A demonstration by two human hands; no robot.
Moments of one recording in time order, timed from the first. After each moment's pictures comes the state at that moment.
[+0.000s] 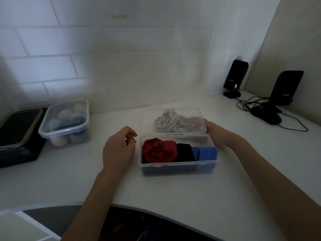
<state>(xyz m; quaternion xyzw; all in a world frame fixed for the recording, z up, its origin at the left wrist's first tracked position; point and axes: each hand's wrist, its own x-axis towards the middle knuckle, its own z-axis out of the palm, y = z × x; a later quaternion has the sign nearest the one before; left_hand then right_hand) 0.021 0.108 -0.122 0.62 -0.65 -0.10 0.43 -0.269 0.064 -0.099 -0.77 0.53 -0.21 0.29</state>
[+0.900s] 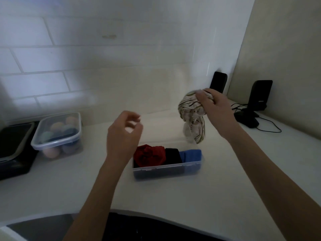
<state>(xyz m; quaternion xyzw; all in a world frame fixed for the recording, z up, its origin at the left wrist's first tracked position) -0.020 0.127 -0.052 0.51 -0.64 -0.17 0.55 -0.250 0.119 -0.006 -0.63 0.48 -0.59 0.18</state>
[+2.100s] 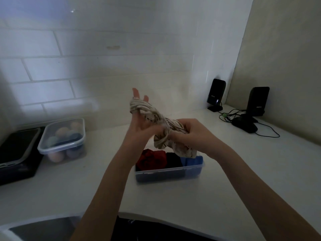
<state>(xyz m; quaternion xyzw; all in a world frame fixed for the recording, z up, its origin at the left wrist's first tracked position) -0.041 0.133 -0.027 0.24 -0.62 -0.46 0.58 -0.205 0.157 -0.013 -0.71 0.52 -0.37 0.30</state>
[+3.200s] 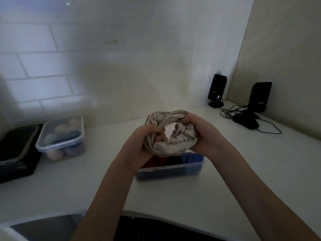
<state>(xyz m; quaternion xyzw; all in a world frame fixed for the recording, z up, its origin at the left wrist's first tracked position) -0.041 0.133 -0.044 0.16 -0.45 -0.76 0.45 -0.209 0.150 -0.019 -0.36 0.33 -0.49 0.72</state>
